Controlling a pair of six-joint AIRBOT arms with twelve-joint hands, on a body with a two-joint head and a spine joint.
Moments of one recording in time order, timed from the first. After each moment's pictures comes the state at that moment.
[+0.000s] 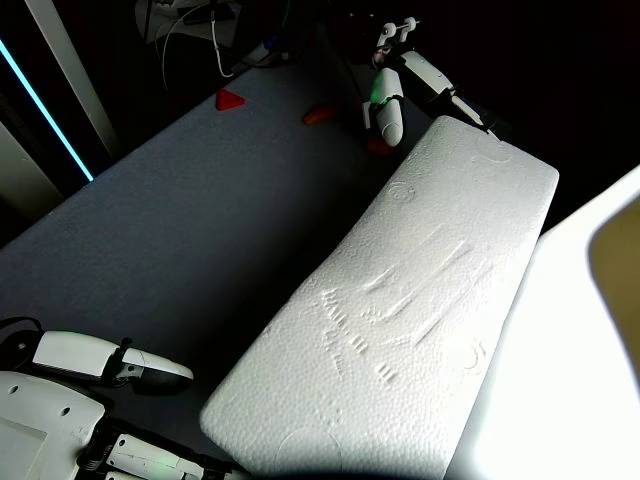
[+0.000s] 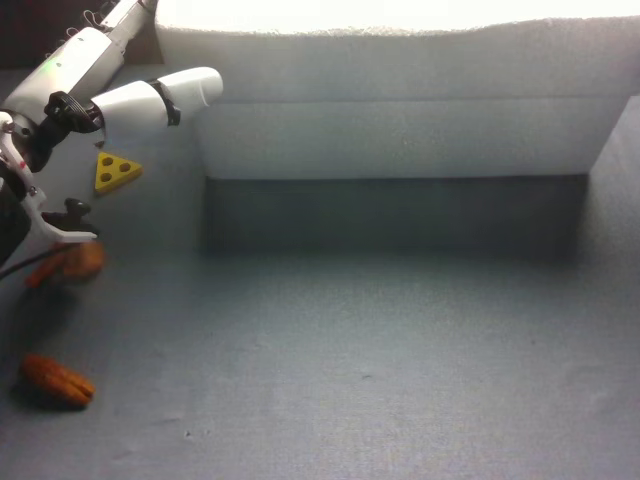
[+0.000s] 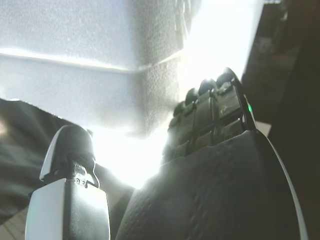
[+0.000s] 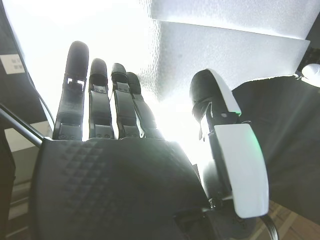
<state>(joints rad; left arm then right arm) 0.68 -1.21 1.50 -0.25 -0.89 0.27 -0.60 -0.89 1.17 0.45 0.88 -0.83</state>
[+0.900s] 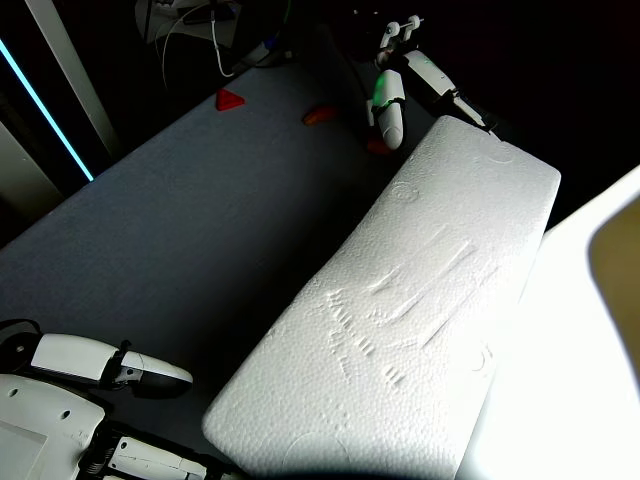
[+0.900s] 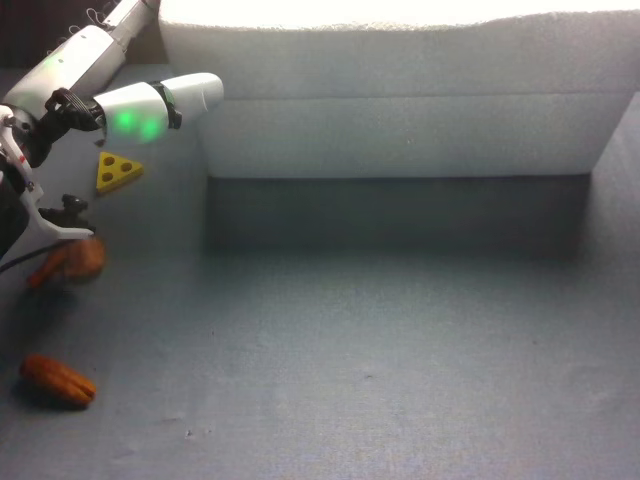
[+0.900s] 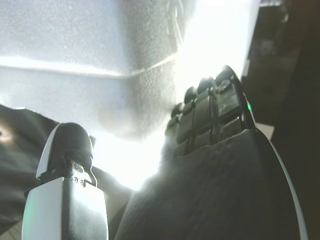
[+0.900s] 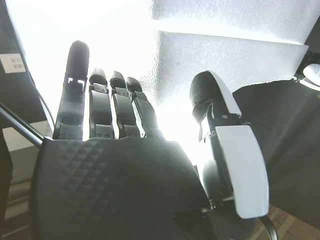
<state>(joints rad) 0.66 -1.21 1.51 -0.23 -0.86 0.27 -0.60 -0.89 1.17 0.47 0.87 -0.84</state>
